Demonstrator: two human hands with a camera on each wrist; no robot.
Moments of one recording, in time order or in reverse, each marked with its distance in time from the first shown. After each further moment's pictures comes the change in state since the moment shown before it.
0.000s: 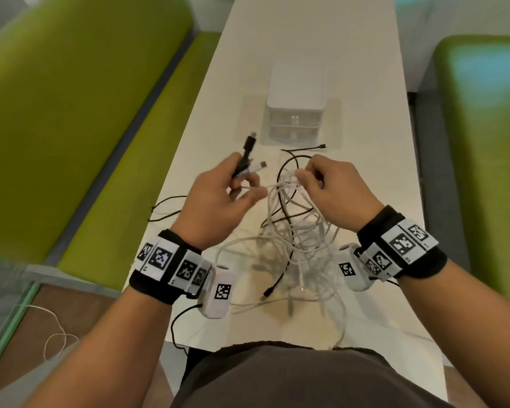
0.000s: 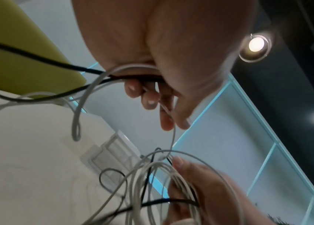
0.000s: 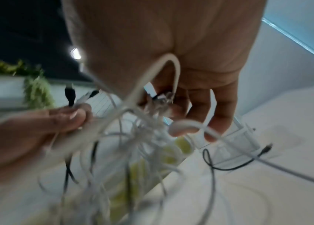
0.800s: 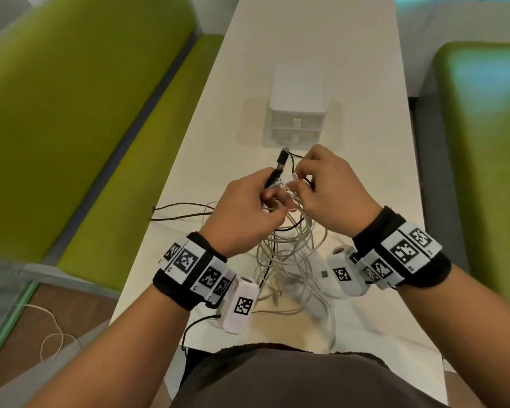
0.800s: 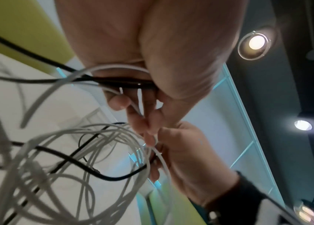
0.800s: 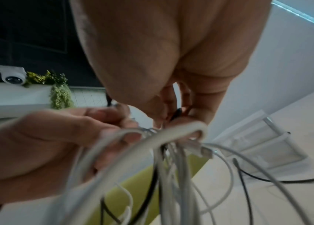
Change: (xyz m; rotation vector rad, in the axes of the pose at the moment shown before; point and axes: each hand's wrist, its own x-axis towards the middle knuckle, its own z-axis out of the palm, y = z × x) left_hand 0.000 0.019 0.027 -0.059 -0.126 -0.075; right_hand 0.002 -0.023 -0.002 -0.072 0.016 -0.137
